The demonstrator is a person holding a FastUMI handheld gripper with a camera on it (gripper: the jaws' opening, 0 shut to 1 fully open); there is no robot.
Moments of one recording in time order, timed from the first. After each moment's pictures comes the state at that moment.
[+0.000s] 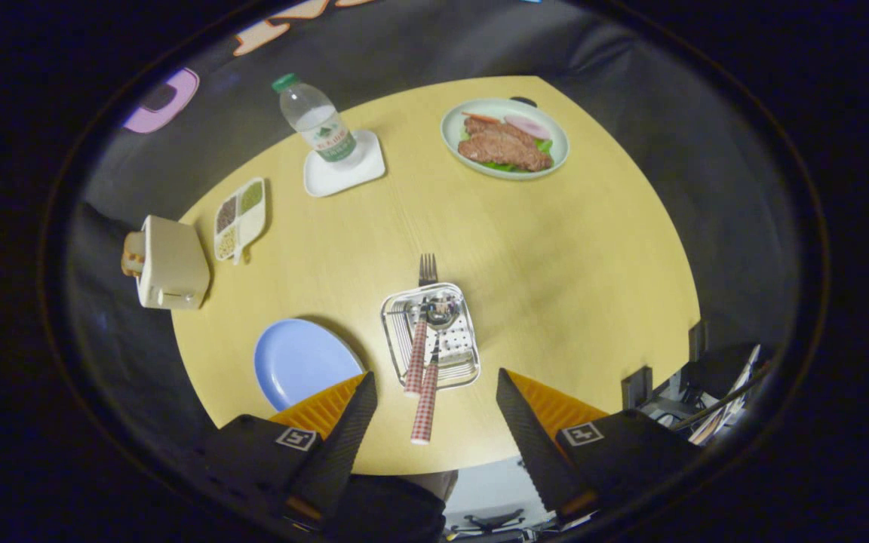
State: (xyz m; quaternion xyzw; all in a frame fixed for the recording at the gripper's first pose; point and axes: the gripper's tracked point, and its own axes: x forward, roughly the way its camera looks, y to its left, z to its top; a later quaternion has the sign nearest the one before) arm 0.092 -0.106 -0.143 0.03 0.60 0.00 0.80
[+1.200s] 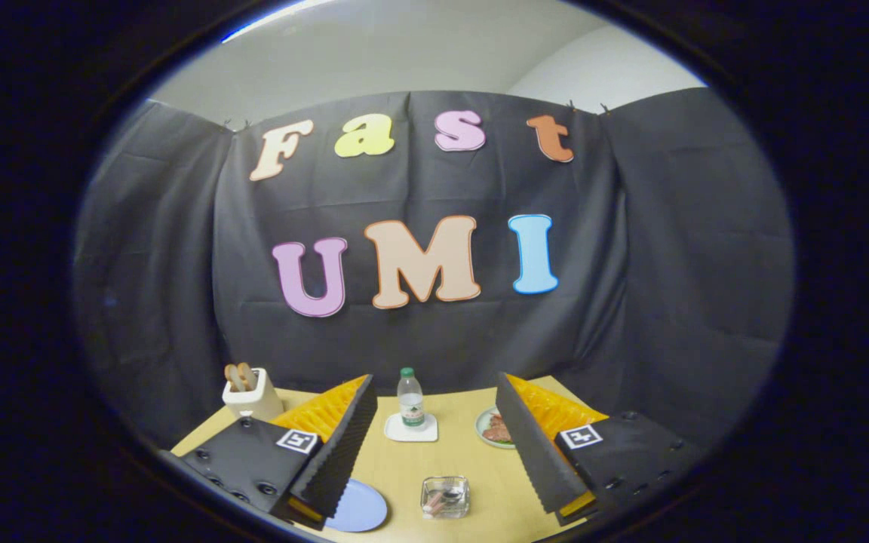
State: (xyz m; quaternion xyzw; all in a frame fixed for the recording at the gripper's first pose) arm 0.050 -0.096 0.114 0.02 0.00 0.11 0.99
